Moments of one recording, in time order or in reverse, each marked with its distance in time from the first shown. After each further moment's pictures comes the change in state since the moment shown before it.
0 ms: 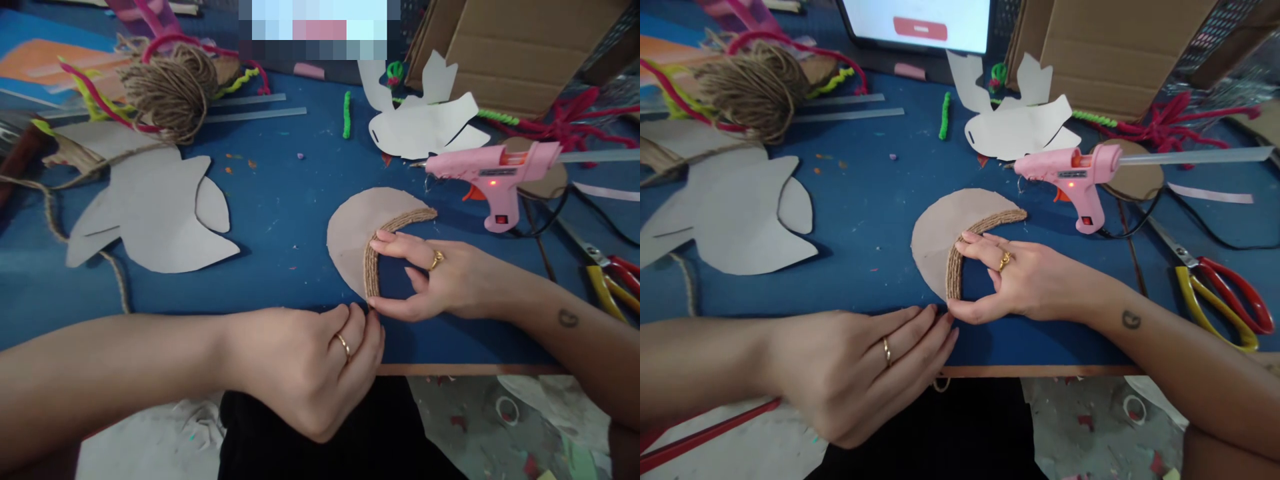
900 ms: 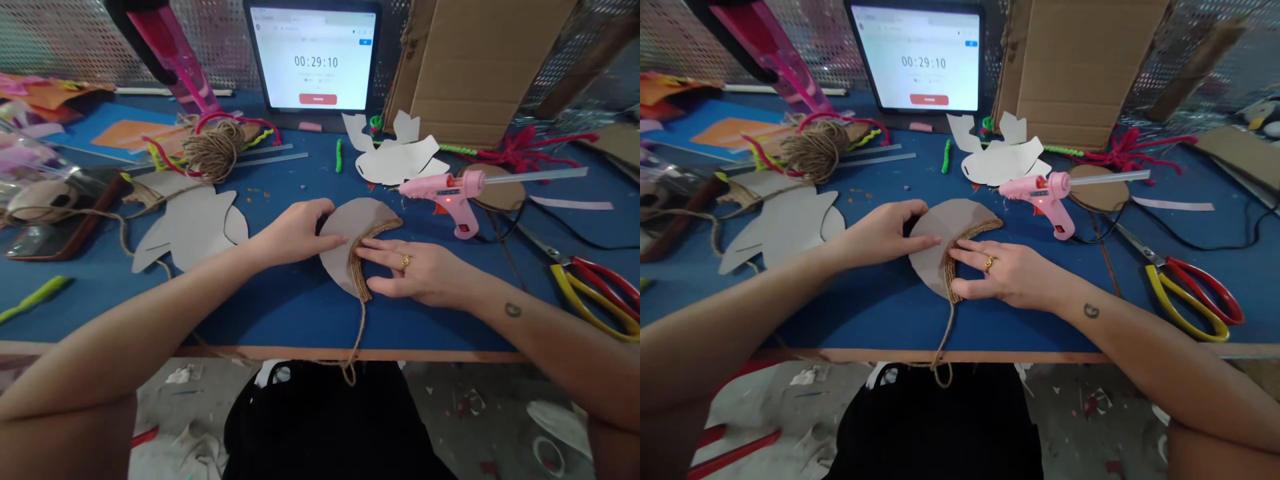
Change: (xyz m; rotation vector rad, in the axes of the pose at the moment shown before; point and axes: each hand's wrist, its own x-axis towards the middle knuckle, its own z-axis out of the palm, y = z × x) left_hand -0.011 -0.071 0.021 -0.697 -0.168 -1.284; right_hand 0.001 0.000 0.001 0.002 0.125 0.029
